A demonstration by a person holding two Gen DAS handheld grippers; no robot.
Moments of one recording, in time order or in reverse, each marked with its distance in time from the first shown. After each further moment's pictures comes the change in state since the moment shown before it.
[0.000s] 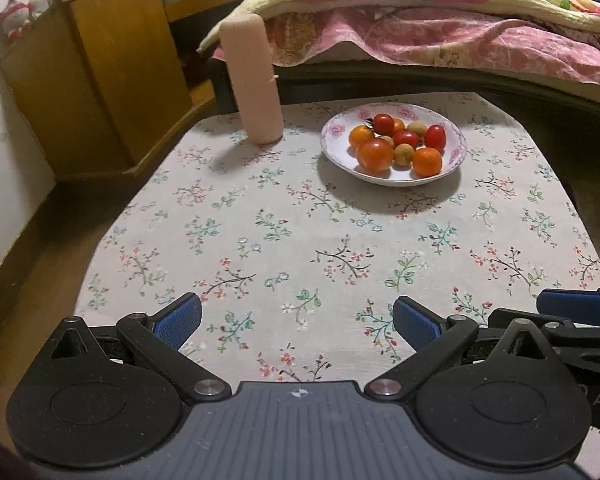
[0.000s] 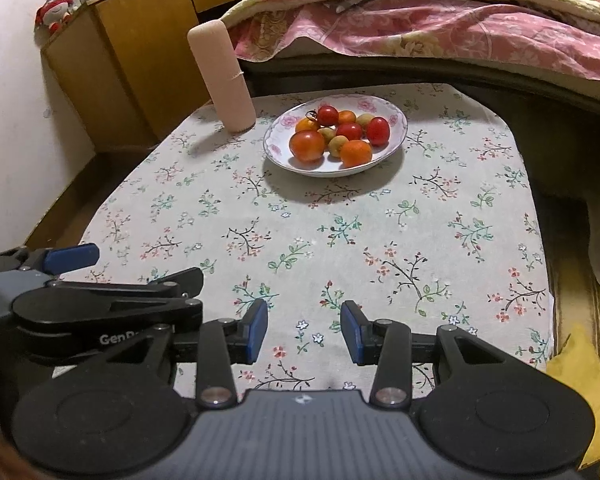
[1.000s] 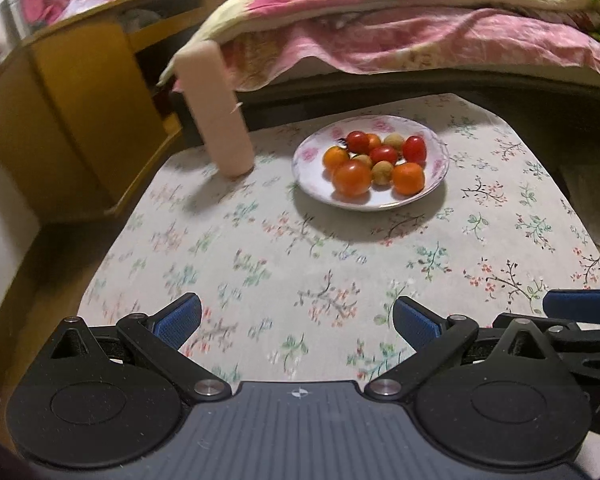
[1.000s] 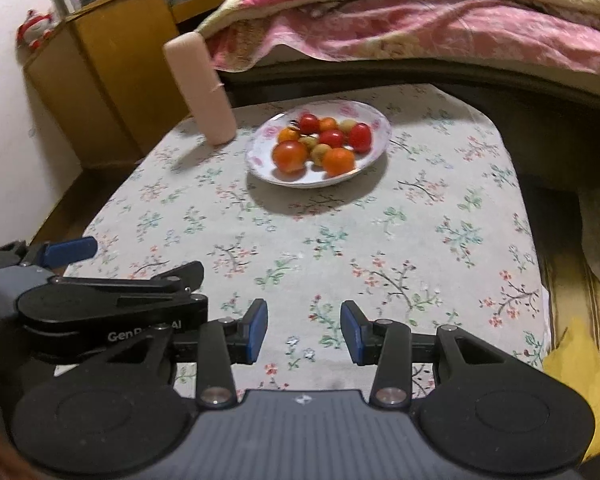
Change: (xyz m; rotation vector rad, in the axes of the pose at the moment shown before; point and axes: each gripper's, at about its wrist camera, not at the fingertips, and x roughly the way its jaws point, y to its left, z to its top) left arm 0.021 -0.019 0.027 0.131 -0.045 -0.030; right arm 0.009 -0.011 0.012 0.070 -0.007 -0.046
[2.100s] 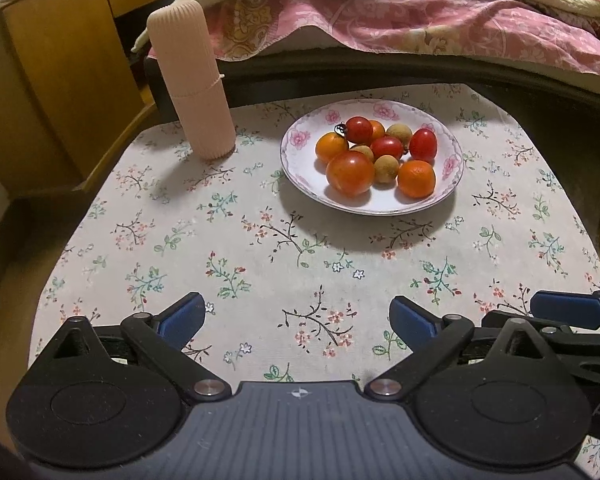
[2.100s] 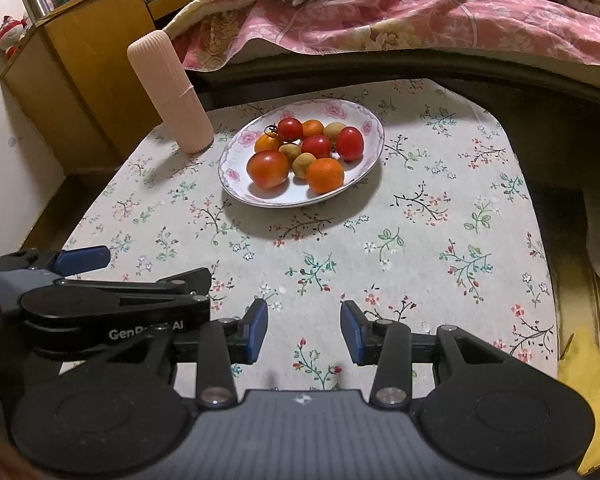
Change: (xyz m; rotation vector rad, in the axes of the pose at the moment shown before) left arm 0.045 0.012 0.019 -0.060 0.089 -0.081; right arm 0.039 -0.006 0.032 0.019 0.031 -0.006
